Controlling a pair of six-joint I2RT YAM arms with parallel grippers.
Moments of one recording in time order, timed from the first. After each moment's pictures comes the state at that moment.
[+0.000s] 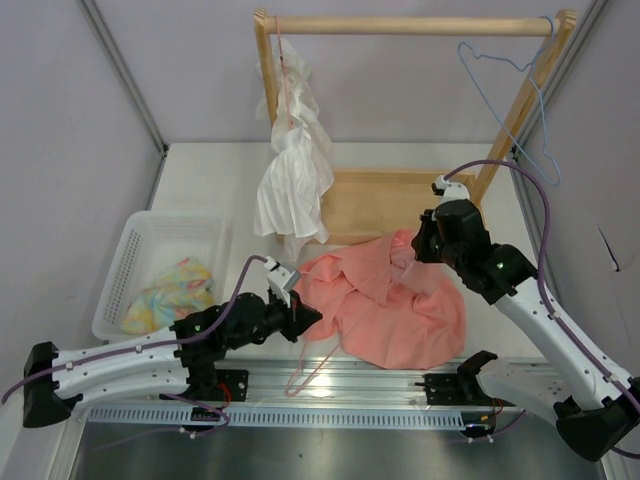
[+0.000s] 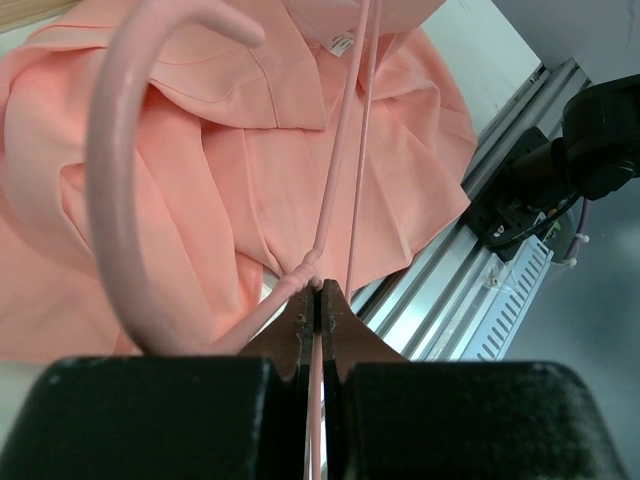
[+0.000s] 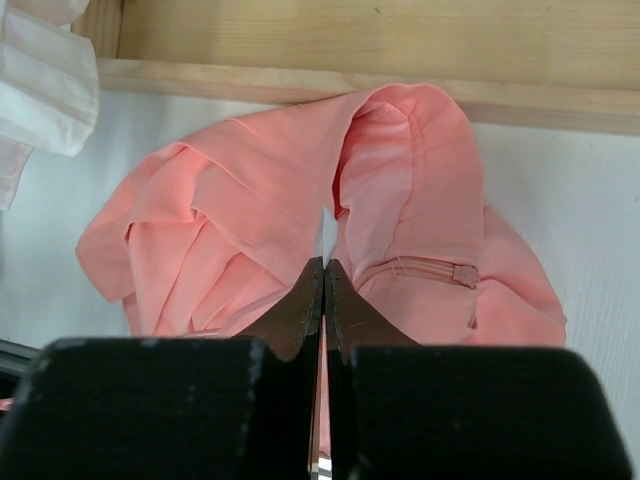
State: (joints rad) left arm -1.19 0.70 0.45 -0.09 -0.18 -0.53; right arm 0.58 1.00 1.09 -0.71 0.21 0.43
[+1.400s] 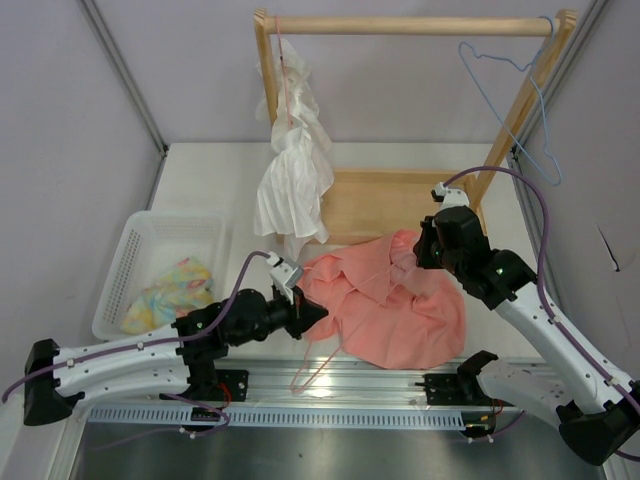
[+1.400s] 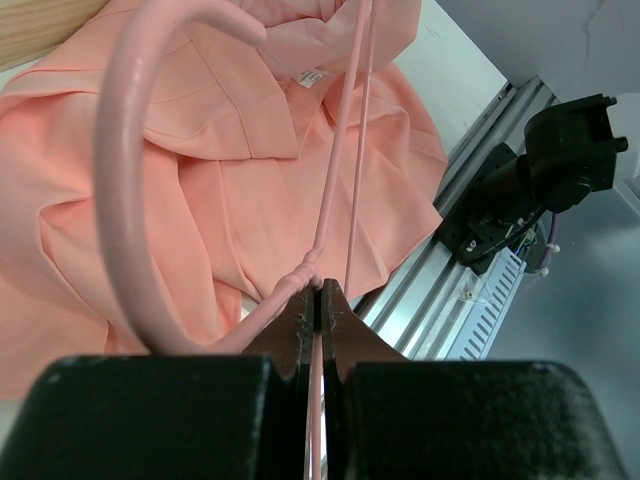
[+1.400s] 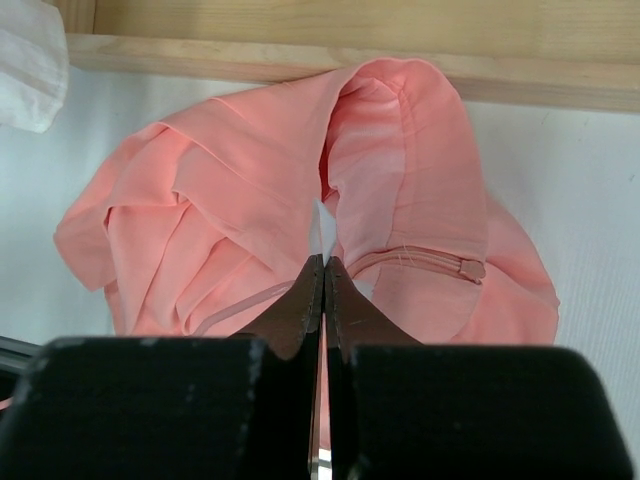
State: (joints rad) left arm -1.19 0.72 0.49 -0.06 -0.16 -0.51; right arm 0.59 0.97 1.04 -0.72 0.23 0.43
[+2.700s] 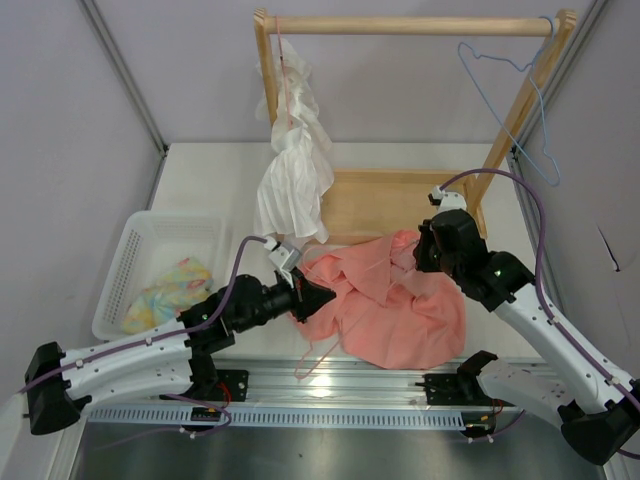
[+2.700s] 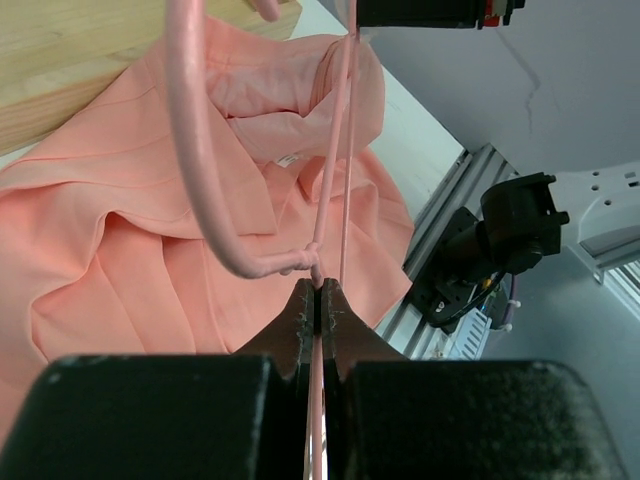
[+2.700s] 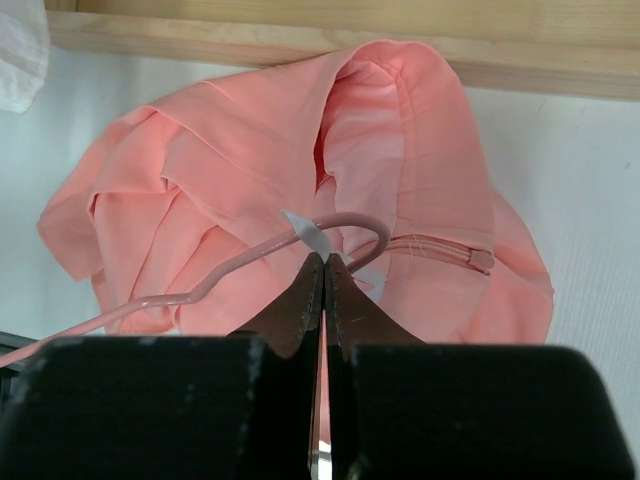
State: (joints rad) left arm -1.08 0.79 0.51 0.12 -0.05 -0.51; right arm 0.61 0.96 1.03 -0.73 0.26 0.43
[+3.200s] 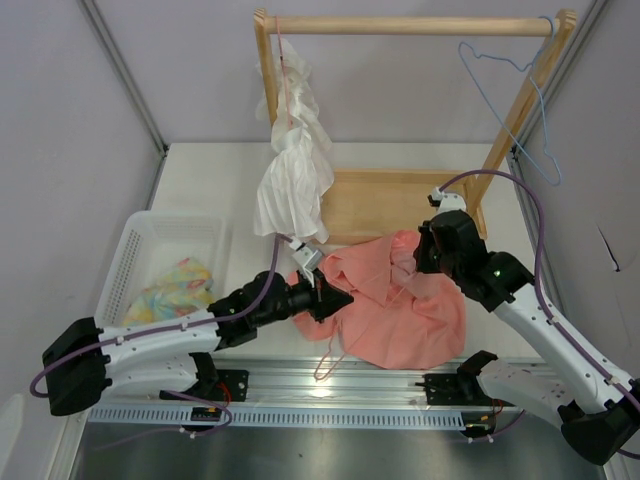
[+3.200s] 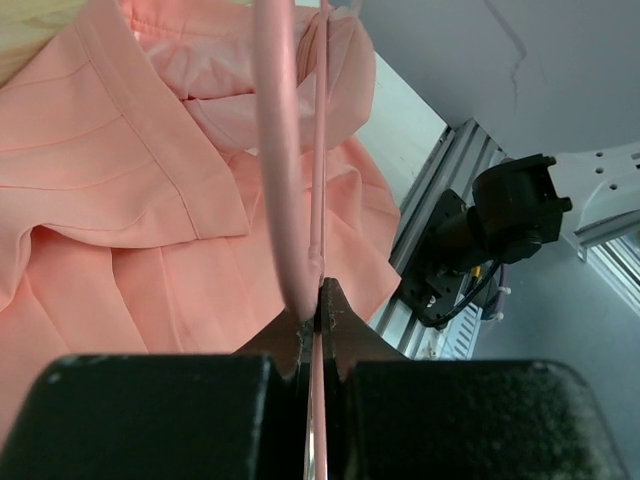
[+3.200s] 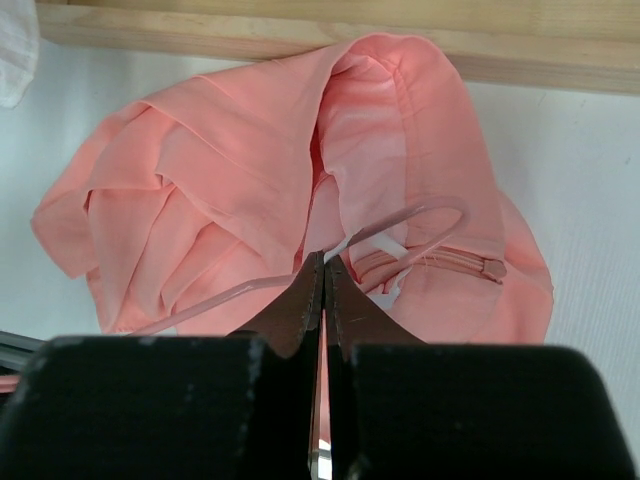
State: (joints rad) left arm -1.06 1.01 0.49 0.35 0.06 -0.54; right arm 0.61 0.96 1.02 -0.74 0.26 0.43
